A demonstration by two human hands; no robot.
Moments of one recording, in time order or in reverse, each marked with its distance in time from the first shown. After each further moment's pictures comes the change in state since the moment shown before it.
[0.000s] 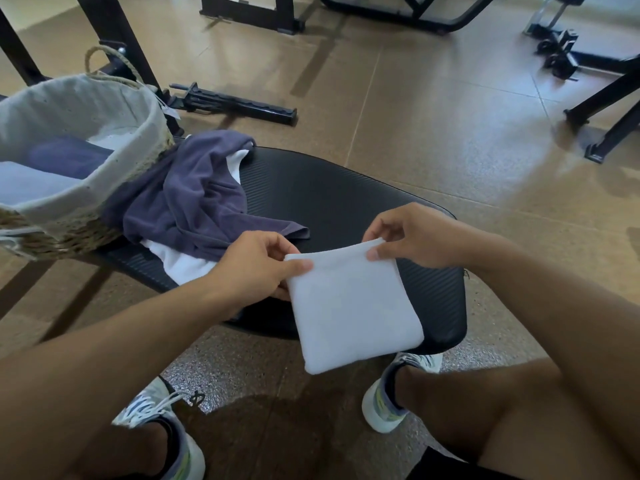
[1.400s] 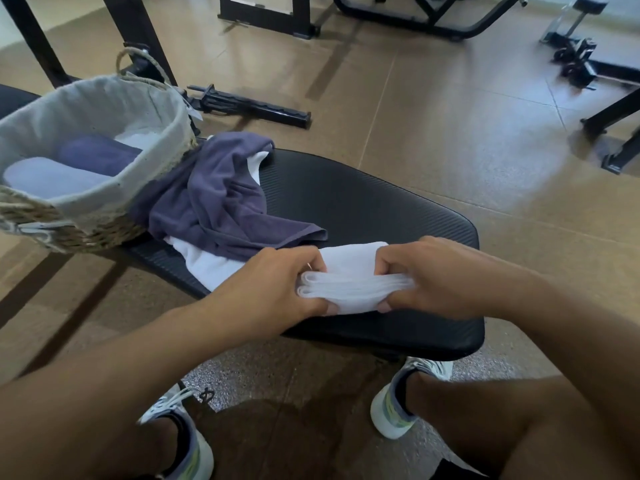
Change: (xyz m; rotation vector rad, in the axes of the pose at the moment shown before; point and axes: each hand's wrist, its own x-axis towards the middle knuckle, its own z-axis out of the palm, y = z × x) left_hand -0.029 -0.001 -0.015 0.663 -0.043 0.451; right_hand -0.044 -0.057 0.010 -0.453 -0.119 -0.068
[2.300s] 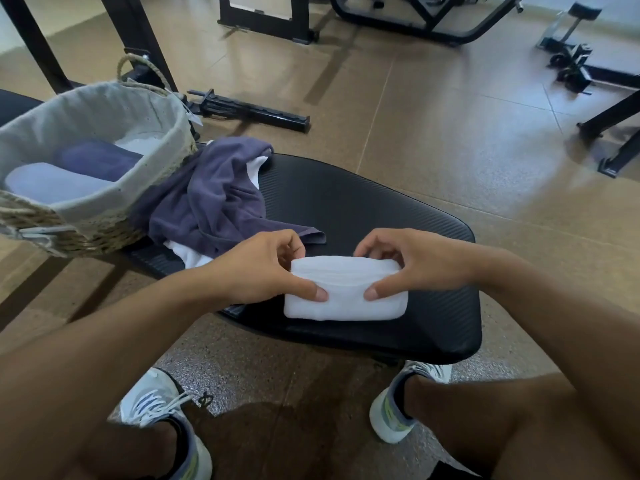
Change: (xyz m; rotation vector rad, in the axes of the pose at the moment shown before) left_hand 0.024 -0.018 -0.016 -0.359 -0.171 -0.264; right_hand 0.038 0.032 0.009 0.448 -0.062 -0.043
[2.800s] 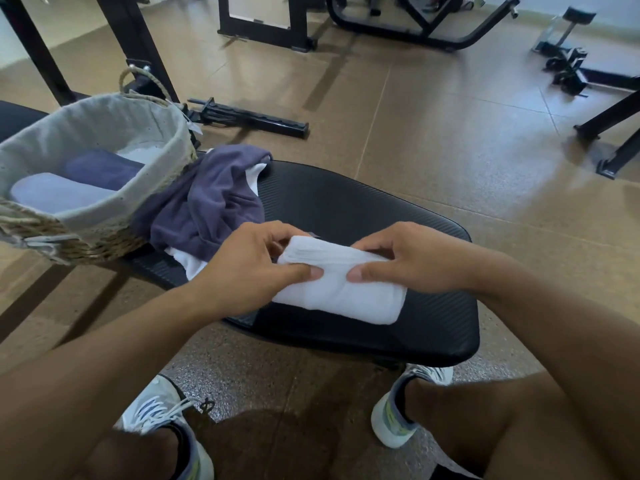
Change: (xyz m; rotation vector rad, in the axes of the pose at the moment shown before) left_hand -0.021 0.014 -0.001 -0.022 0.254 0.291; right_hand -0.012 -0.029 -0.005 -0.038 0.071 -0.090
